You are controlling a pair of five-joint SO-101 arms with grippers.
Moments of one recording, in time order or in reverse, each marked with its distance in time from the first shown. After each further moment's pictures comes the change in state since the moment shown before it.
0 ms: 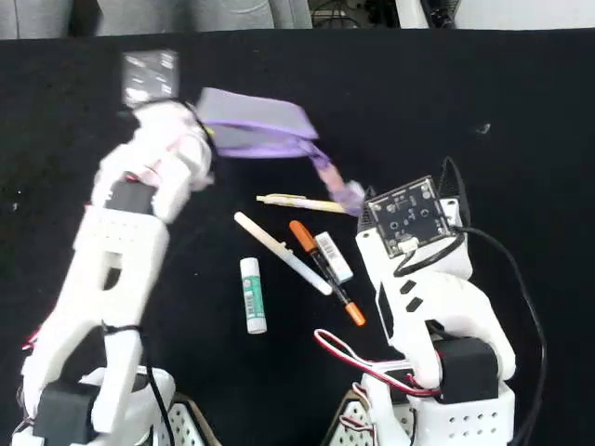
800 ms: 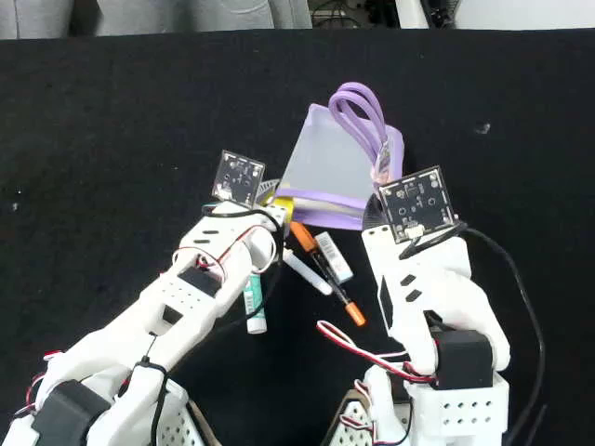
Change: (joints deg) left arm 22.7 -0.9 37.8 -49.1 0.0; right arm 3.1 0.4 3.8 0.0 -5.0
